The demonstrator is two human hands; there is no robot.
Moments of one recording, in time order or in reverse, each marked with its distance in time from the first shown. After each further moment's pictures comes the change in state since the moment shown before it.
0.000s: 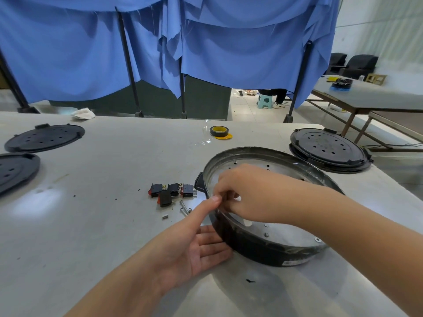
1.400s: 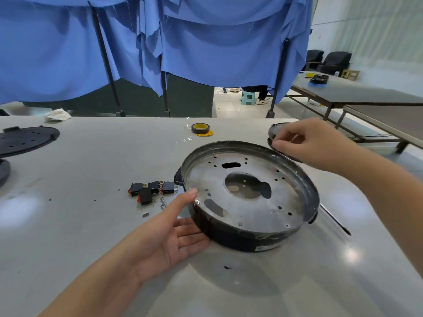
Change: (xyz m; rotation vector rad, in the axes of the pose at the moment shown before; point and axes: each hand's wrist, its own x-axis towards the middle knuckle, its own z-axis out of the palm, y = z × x) left_hand 0.000 0.002 -0.001 0.018 0.022 0.041; right_hand -0.070 0.091 -0.044 0.227 0.462 0.452
